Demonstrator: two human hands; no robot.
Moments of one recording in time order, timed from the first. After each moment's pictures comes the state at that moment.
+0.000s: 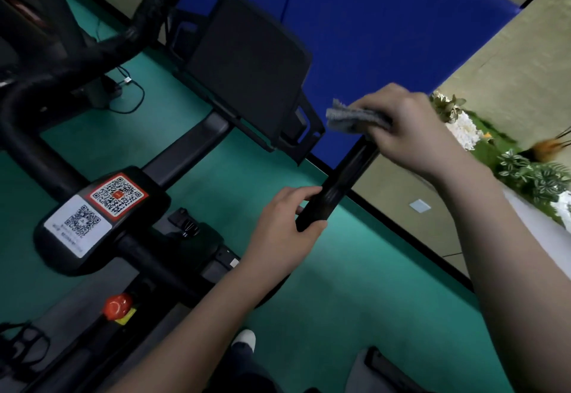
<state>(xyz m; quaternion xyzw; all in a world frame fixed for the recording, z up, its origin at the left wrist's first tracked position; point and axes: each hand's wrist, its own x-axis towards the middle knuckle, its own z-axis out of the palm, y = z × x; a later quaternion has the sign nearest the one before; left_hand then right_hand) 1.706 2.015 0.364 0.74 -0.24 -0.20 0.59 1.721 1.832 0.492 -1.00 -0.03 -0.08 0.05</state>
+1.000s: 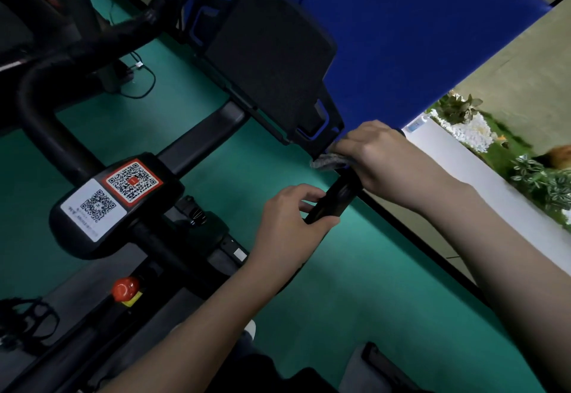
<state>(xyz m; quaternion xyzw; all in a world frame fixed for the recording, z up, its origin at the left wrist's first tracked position) 1.707 2.017 0.366 0.75 -0.14 -0.20 0.62 1.720 1.860 0.457 -0.98 -0.16 0.04 -0.10</state>
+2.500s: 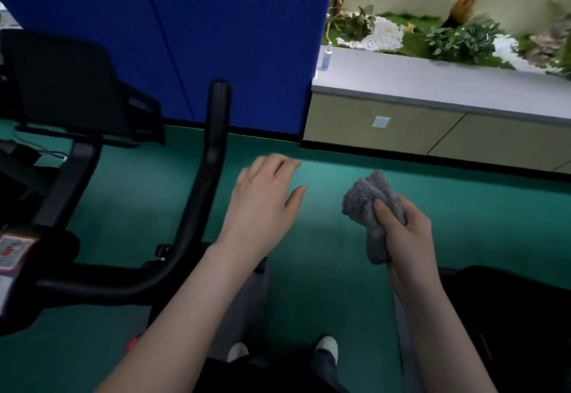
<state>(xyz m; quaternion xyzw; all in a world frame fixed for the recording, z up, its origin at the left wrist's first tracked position) 1.628 1.960 0.390 0.80 -0.56 0.00 0.24 1.453 1.869 0.357 -0.55 0.47 -0.40 0.57</state>
